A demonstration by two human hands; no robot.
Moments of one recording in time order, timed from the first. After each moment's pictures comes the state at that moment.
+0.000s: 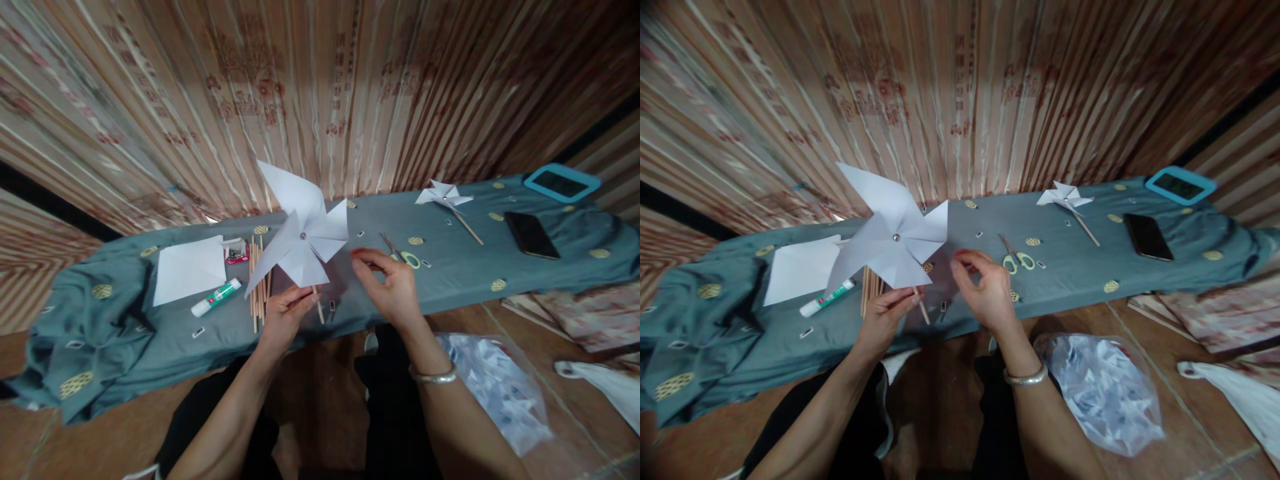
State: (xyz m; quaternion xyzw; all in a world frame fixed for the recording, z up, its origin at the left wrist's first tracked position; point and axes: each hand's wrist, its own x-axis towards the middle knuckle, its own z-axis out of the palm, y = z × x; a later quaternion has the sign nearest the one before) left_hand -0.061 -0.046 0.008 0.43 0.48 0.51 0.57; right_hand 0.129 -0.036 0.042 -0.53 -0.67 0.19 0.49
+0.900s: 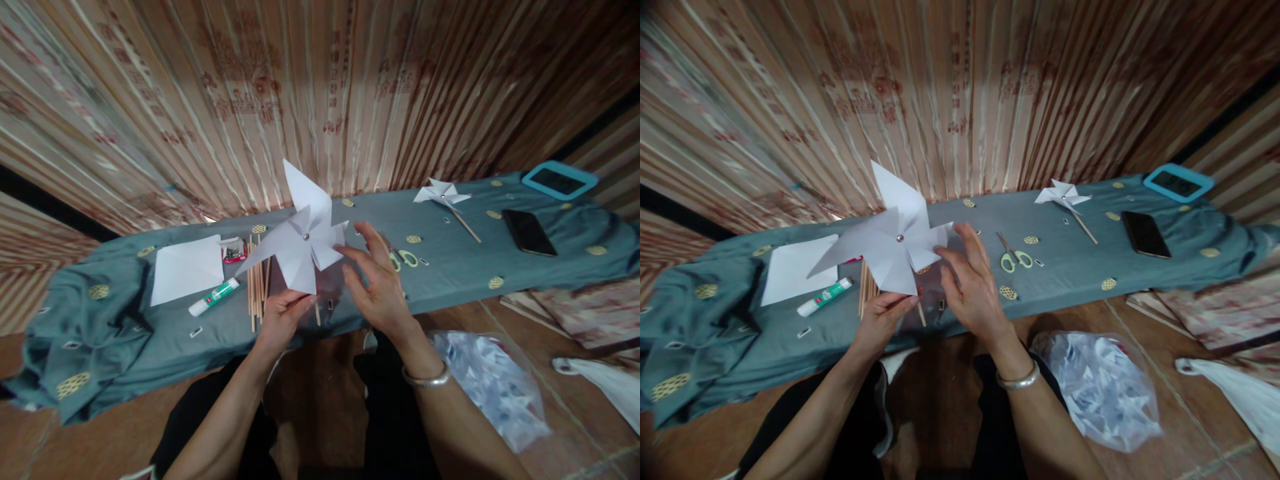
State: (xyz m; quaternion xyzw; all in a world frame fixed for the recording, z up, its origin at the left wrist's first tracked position) left_hand -0.064 -0.047 0.008 0.47 0.50 0.48 0.55; right_hand 0.121 -0.041 0.041 -0.48 -0.75 0.04 0.45
